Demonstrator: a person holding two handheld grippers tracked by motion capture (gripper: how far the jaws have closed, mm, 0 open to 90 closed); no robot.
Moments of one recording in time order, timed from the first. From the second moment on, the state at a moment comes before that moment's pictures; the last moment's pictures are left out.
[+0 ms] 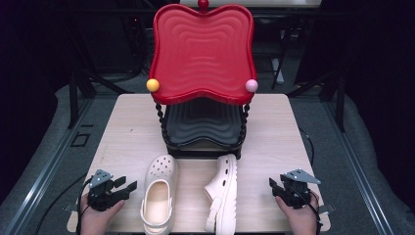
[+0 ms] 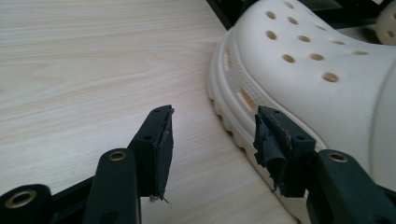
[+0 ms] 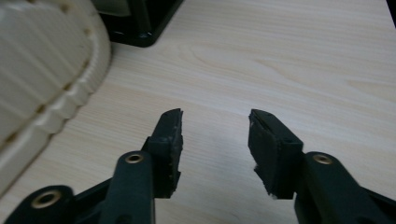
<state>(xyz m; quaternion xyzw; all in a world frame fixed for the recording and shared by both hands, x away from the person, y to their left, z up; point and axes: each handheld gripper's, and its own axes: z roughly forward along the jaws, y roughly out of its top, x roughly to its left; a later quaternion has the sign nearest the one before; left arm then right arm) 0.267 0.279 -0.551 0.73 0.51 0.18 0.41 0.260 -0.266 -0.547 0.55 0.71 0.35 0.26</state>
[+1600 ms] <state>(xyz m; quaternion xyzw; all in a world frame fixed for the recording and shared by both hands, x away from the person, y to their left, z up) 0.233 0.219 -0.528 0.76 0.46 0.20 0.40 0.259 -0.254 -0.546 0.53 0.70 0.42 0.21</state>
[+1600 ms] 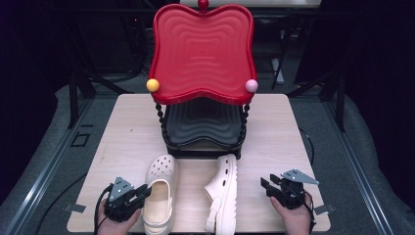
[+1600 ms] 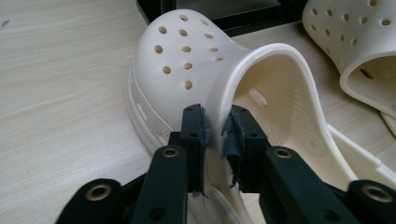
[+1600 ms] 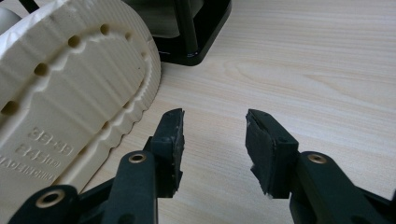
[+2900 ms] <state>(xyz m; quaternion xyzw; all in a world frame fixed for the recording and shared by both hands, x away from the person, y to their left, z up) 0.239 0.178 -0.536 0.75 0.45 0.15 0.46 0.233 -0.155 -0.505 0.38 0.78 0.47 0.17</state>
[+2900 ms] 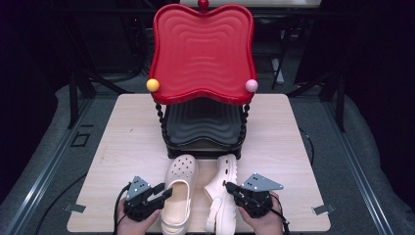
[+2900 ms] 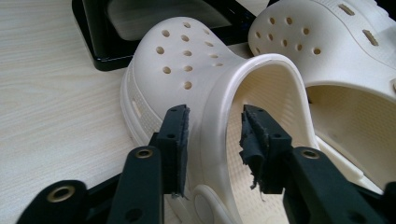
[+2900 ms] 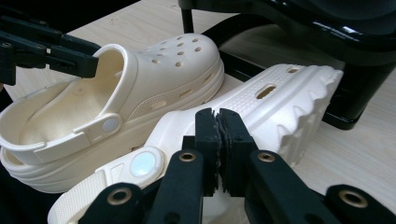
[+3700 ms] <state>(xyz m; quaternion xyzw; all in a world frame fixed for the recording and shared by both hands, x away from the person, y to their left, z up) 0.235 0.194 -0.535 0.74 0.45 0.14 0.47 0.237 -0.189 -0.505 0.43 0.75 0.48 0.16</state>
